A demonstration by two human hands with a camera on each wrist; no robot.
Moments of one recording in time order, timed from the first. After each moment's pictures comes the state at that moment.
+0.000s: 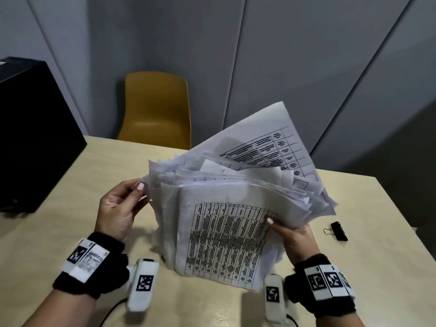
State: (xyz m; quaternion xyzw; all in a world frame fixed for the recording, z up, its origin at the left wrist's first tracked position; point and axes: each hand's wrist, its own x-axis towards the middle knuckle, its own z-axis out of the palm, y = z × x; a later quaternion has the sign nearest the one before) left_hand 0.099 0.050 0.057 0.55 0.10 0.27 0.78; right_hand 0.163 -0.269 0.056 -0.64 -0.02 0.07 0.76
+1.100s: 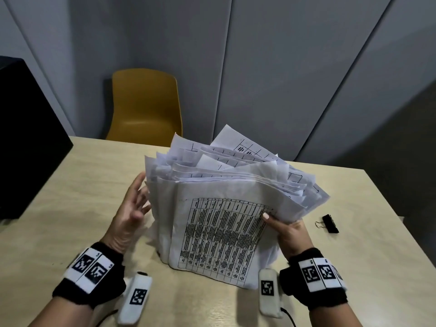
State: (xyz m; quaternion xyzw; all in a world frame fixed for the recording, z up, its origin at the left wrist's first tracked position) left_hand 0.099 0.046 0.035 0.66 0.02 0.10 0.75; right_hand 0.172 -0.274 0.041 -0.63 0.00 0.07 0.77
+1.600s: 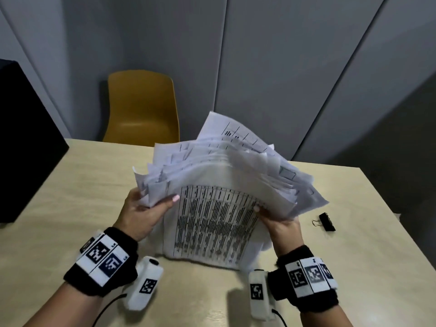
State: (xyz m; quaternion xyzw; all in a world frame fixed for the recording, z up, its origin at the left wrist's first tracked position) left_hand 0.112 0.004 0.074 0.71 -0.01 0.19 0.68; right_hand 0.157 -0.260 0.068 -0.65 -0.04 0.02 0.76
